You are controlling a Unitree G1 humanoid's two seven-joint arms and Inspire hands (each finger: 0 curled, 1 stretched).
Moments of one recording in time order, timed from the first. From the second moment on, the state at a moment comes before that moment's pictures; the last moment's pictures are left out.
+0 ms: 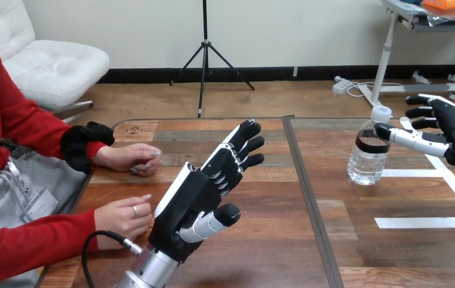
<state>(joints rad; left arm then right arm) -0.39 -0.06 0.18 1.18 -0.35 -1.18 -0.99 -0.55 -0.56 -0.10 0.90 -0.25 -0.21 0.06</state>
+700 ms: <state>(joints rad) -0.36 -0.08 0.17 1.16 -0.35 -1.21 -0.98 -0.68 -0.62 0.00 1.07 -0.32 -0.21 0.08</state>
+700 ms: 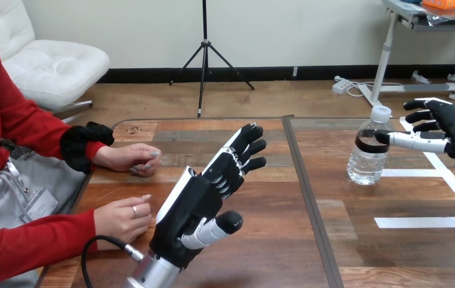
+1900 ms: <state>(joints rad) -0.32 -0.08 0.17 1.13 -0.36 -1.22 -1.00 -0.80 -0.64 0.15 1.21 -0.45 -0.19 0.08</state>
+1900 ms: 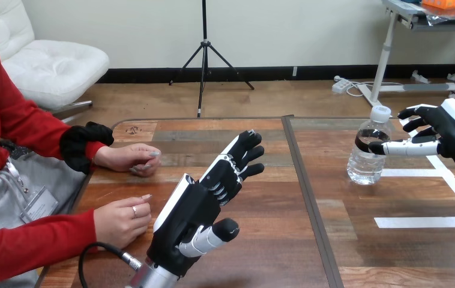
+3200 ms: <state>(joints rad) -0.29 -0.07 0.17 1.10 -0.43 -1.22 -1.07 -0.90 -0.62 0.20 1.27 -0.47 -0.13 0.06</state>
